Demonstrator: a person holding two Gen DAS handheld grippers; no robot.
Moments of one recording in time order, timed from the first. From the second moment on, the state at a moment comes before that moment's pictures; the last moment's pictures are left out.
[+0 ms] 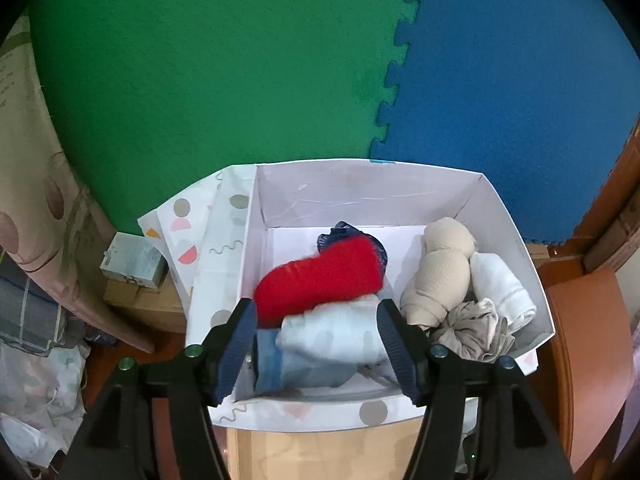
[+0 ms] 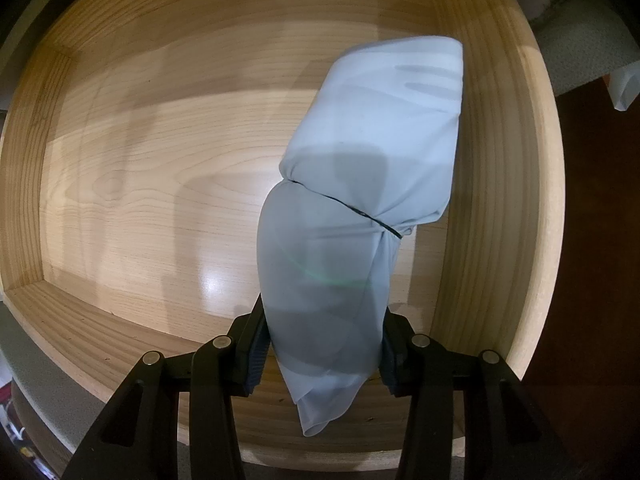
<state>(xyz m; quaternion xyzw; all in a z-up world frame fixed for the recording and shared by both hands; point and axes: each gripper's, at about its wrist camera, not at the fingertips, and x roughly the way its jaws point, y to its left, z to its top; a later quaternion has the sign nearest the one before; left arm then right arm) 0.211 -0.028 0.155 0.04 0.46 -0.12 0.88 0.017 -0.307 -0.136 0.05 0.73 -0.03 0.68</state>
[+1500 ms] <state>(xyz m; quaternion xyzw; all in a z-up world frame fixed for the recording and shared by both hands) 0.063 0.038 -0.043 0.02 0.54 -0.08 0.84 0.019 -0.280 -0.143 0.02 0.74 -0.04 0.67</state>
